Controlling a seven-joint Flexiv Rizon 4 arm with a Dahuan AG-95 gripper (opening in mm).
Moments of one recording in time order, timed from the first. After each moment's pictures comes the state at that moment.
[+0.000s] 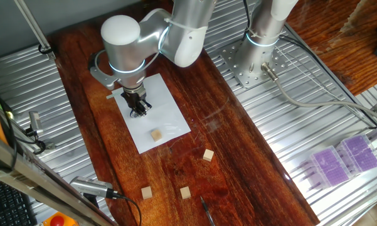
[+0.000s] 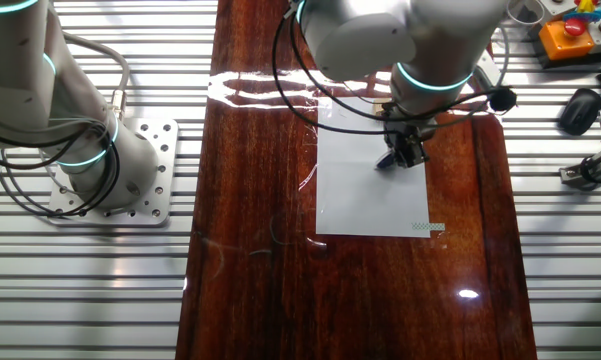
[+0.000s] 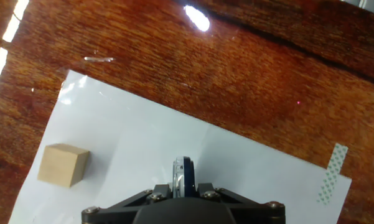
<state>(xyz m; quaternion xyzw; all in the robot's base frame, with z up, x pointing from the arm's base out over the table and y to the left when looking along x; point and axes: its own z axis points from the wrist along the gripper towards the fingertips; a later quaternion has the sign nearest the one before) 0.551 0.023 0.022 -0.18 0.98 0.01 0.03</state>
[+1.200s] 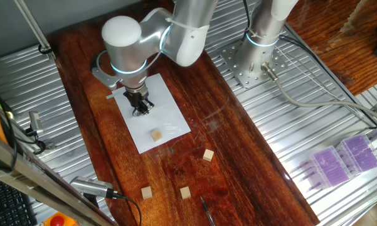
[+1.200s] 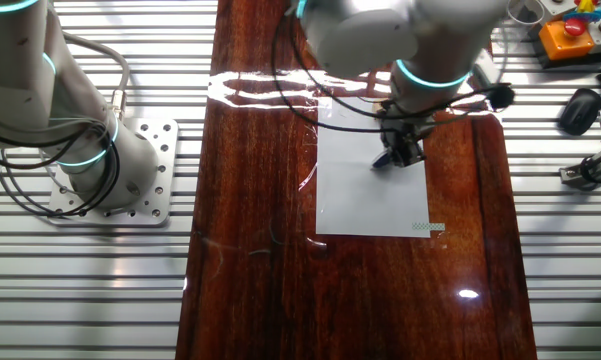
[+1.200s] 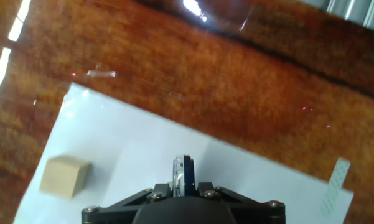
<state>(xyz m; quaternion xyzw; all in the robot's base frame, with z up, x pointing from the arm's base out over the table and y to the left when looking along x) 0.528 0.021 0.023 -0.19 0.98 0.00 0.01</state>
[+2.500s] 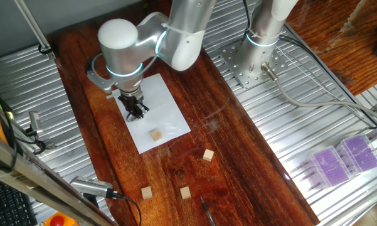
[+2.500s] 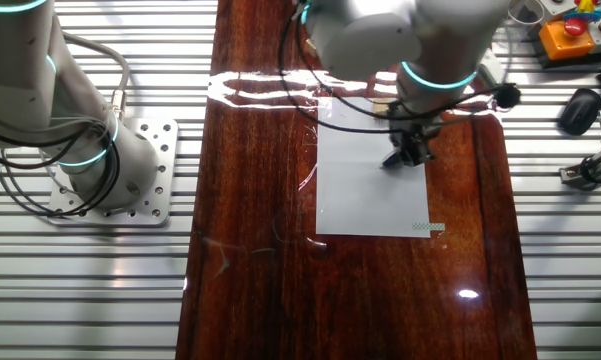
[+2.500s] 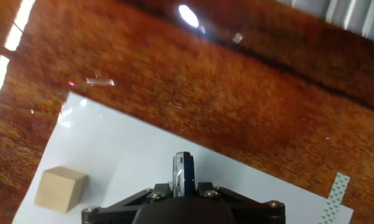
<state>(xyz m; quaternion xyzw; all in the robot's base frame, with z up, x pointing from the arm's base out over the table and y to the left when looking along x) 0.561 0.026 0.017 -0.19 0.98 0.01 0.02</state>
